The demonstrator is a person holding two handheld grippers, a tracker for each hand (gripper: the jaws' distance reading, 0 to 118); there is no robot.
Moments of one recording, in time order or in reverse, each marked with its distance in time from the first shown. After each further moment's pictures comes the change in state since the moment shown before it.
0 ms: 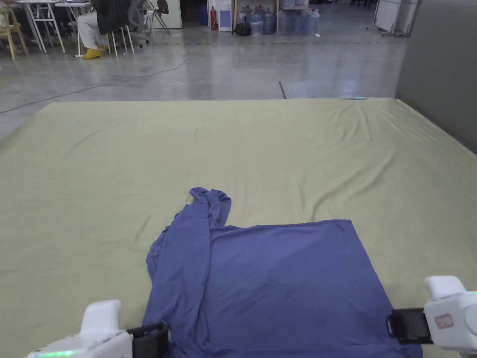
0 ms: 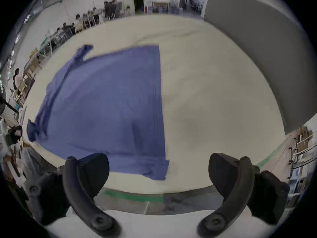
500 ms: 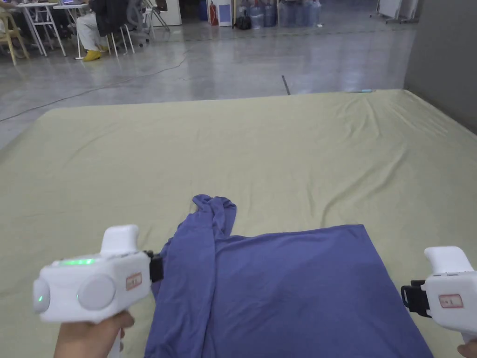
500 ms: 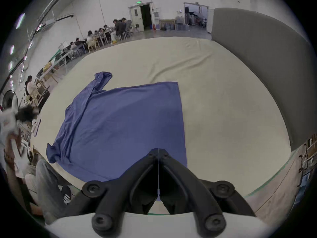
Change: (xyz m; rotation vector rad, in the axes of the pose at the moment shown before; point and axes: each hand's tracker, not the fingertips) left arm 0.023 0.151 -0.064 0.054 -0.053 -0.082; right arm -0.033 0.056 -0.002 0.098 0.109 0.027
